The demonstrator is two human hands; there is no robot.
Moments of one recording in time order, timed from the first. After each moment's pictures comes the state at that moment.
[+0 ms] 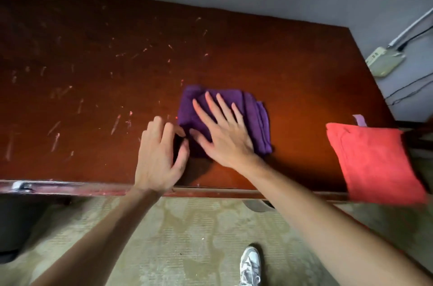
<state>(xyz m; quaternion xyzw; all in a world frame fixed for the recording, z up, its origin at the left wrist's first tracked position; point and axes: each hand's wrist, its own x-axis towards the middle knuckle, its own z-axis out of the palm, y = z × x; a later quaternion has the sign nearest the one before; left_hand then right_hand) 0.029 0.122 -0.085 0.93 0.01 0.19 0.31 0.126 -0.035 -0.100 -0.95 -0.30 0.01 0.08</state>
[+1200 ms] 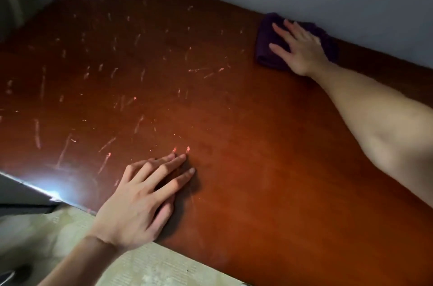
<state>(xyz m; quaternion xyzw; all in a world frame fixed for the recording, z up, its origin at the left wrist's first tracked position) 0.004 0.243 -0.093 0.99 -0.02 -0.03 0.15 0.460 0.086 -0.074 -0.93 -0.36 0.05 0.07</state>
